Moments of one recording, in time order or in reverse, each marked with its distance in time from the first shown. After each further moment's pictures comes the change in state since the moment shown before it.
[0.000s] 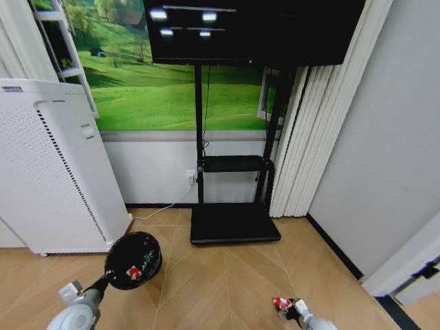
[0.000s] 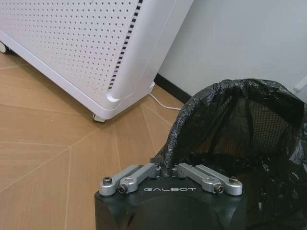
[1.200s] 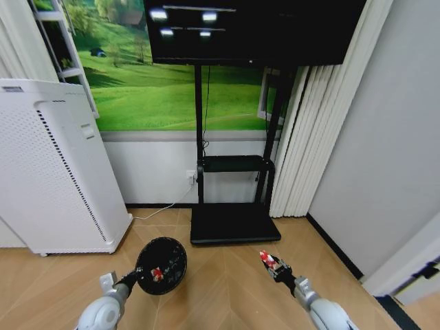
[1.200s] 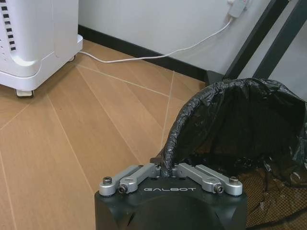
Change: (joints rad) left arm -0.134 0.125 0.335 0.113 0.130 0.035 0.138; right arm -0.217 -0.080 0.136 0.798 0.210 0.115 -0.024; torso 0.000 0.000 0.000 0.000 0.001
